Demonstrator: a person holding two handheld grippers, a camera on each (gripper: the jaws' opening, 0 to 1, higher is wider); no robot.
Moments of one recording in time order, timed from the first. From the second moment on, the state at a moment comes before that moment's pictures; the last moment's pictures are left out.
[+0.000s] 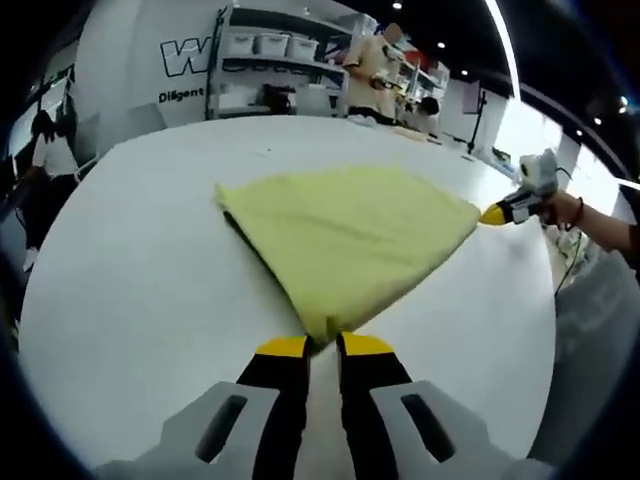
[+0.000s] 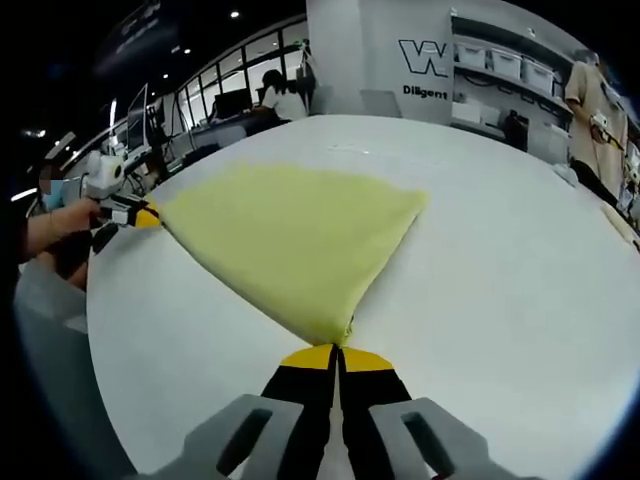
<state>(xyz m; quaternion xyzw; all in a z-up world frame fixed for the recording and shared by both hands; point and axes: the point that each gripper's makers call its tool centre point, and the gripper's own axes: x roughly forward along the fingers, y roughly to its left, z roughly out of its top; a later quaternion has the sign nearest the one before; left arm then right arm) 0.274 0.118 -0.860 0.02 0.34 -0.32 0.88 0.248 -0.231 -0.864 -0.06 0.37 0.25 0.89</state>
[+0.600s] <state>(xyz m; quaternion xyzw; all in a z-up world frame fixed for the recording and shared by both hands) 0.275 0.119 -0.859 0.13 0.33 -0.36 0.86 0.250 -0.236 -0.863 -0.05 0.36 0.24 0.90</state>
